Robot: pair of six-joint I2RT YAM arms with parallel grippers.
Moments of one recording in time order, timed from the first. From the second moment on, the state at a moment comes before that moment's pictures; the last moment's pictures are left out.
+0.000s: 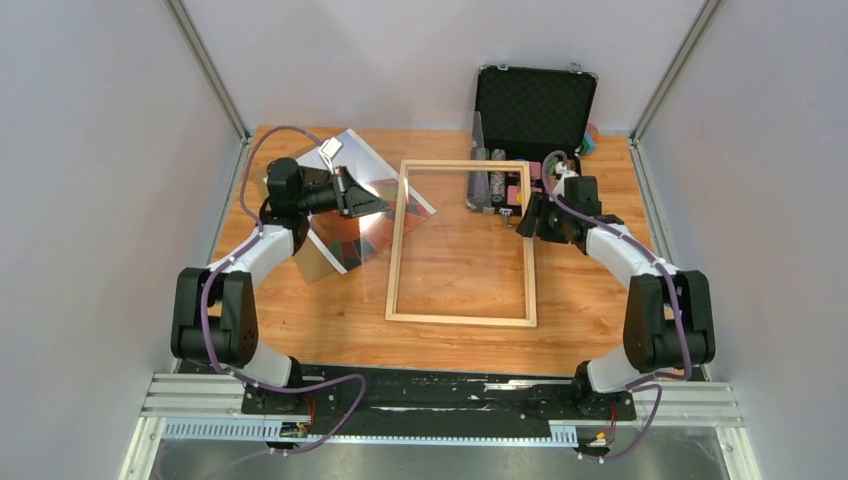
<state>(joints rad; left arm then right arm) -0.10 1.49 0.89 0.45 1.16 -0.86 0.10 1.53 0.92 -0.21 -0.24 0.27</state>
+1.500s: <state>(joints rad) -0.26 1.95 0.93 0.98 1.16 -1.24 -0.16 1.40 0.96 -0.22 -0.37 0.27</state>
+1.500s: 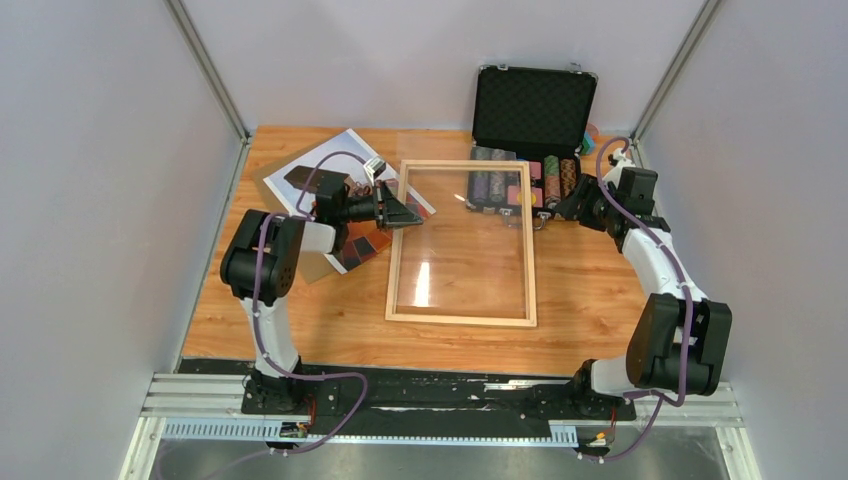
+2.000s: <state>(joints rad) -0.27 2.01 0.96 0.92 1.17 -1.19 -0.16 1.40 0.95 -0.21 -0.38 0.27</state>
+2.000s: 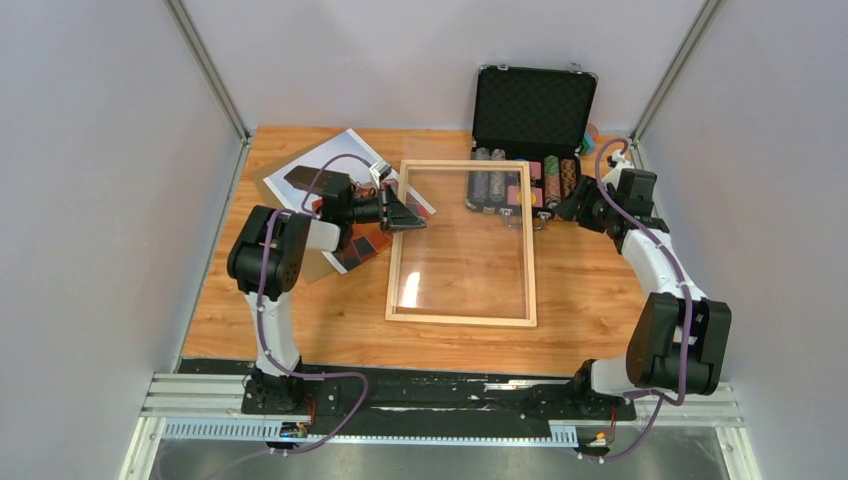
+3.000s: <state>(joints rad) -0.29 2.04 0.99 0.91 1.17 -1.17 -0.16 1.40 0.95 -0.20 -0.39 0.27</state>
